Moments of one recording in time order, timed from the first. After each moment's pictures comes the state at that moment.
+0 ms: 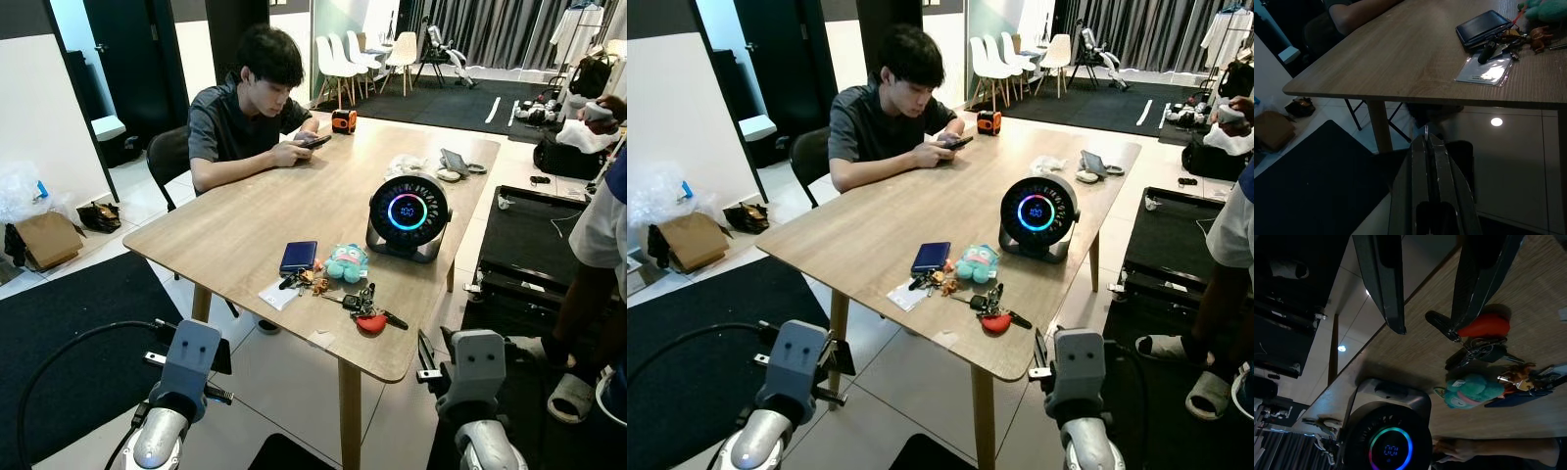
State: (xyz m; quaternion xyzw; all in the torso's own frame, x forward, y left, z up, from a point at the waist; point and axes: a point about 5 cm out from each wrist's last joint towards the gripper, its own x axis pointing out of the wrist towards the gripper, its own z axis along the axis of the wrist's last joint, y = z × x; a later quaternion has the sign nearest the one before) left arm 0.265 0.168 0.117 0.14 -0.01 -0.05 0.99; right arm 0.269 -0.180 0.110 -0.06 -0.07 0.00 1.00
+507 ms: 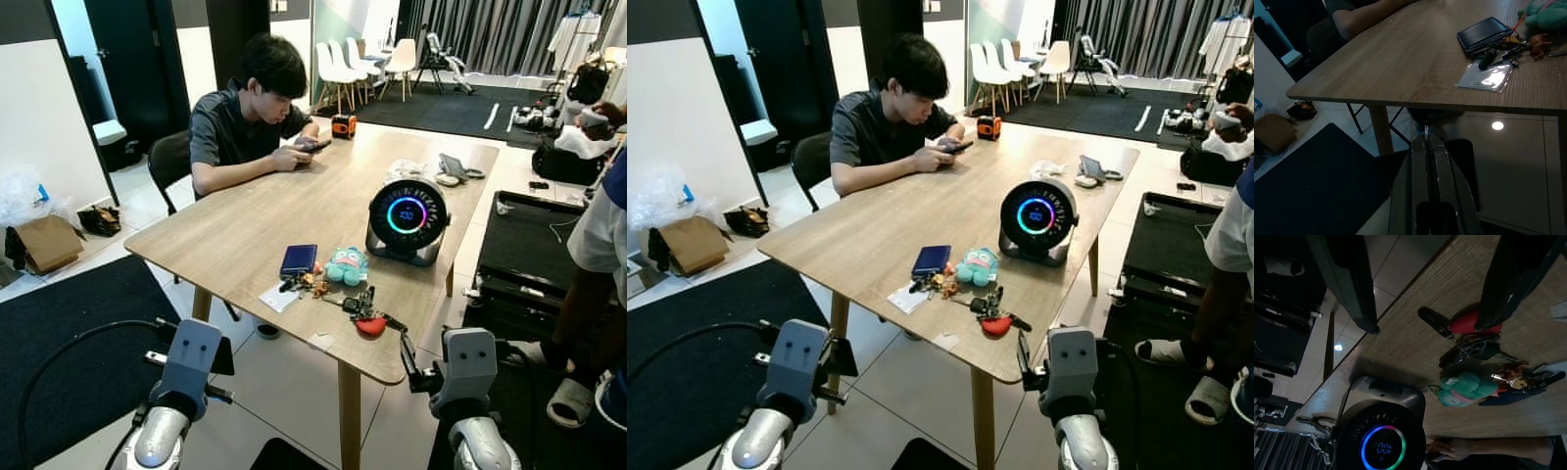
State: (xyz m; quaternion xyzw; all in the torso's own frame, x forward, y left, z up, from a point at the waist) left arm 0.265 0.168 0.118 0.14 -0.02 -0.05 0.99; right arm 0.274 -0.176 0.108 -0.06 -0.07 0.01 1.00
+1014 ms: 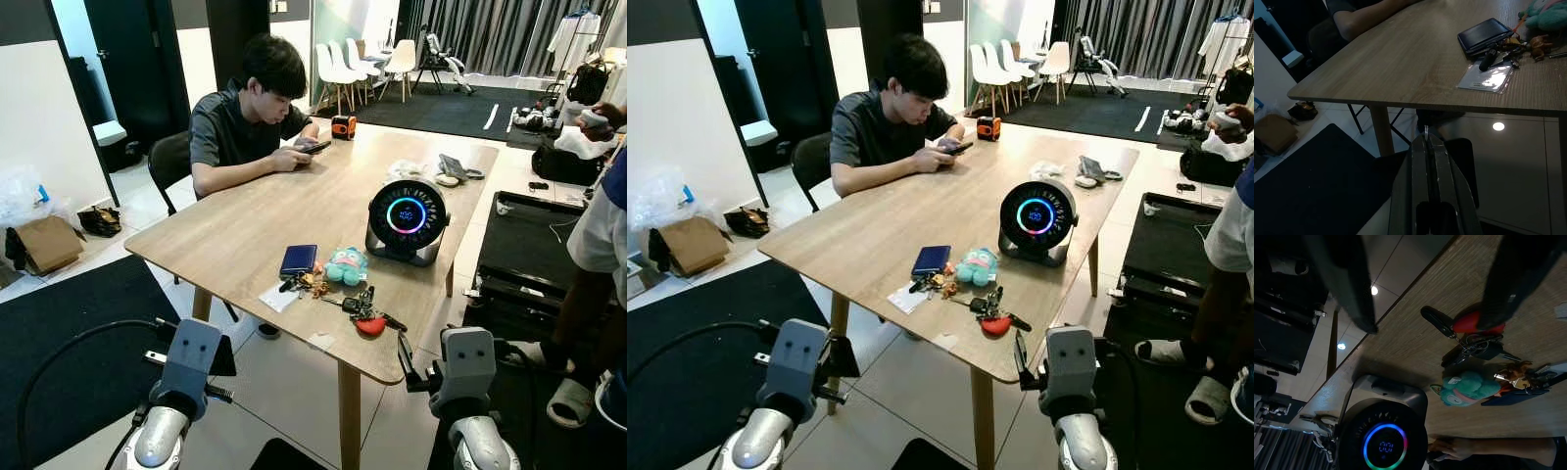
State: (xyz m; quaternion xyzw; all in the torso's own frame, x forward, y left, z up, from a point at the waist) left arm 0.266 0.168 0.119 0.14 -0.02 -0.05 0.99; right arm 0.274 -0.176 0.108 -0.06 -0.07 0.00 1.00
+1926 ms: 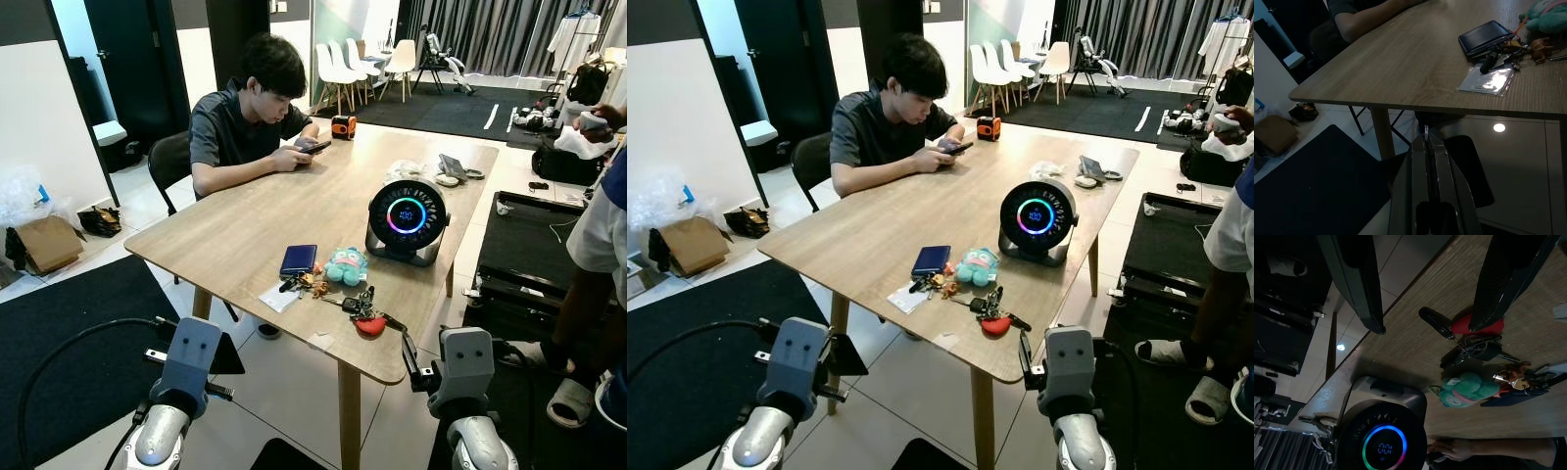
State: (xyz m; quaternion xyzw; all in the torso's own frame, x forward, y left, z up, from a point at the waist) left arm 0.267 0.167 0.120 0.14 -0.02 -0.05 0.99; right arm 0.275 -0.175 0.107 -0.06 -0.07 0.00 1.00
